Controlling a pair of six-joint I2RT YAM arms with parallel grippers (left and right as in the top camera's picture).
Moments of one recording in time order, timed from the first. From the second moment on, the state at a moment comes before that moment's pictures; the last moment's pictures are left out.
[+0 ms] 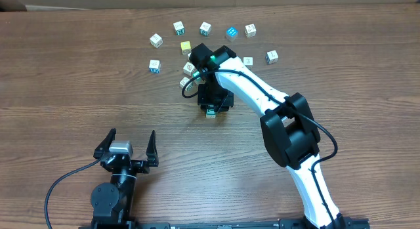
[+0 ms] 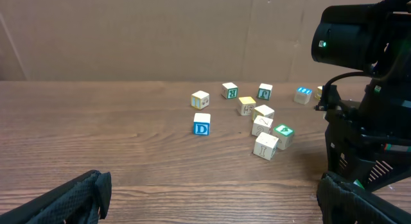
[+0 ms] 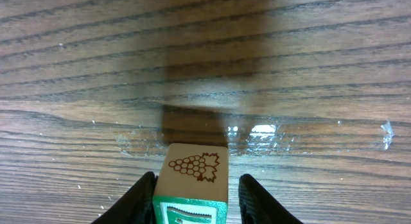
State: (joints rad) left arm -0.05 0.01 0.01 -0.08 0.02 -0.05; right arm 0.61 2.38 2.01 -1.23 -0.13 0.65
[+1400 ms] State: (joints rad) left arm -0.05 0.01 0.01 -0.08 0.02 -0.05; right arm 0.61 2.38 2.01 -1.25 -0.13 0.65
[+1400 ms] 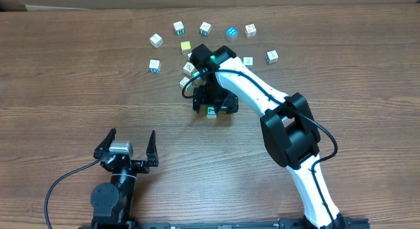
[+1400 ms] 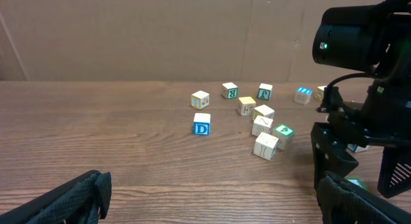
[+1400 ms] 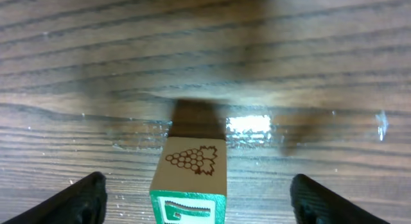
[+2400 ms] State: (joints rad) left arm -0.05 0.01 0.01 -0.08 0.02 -0.05; right arm 0.61 2.38 2.01 -1.21 -0.10 0.65
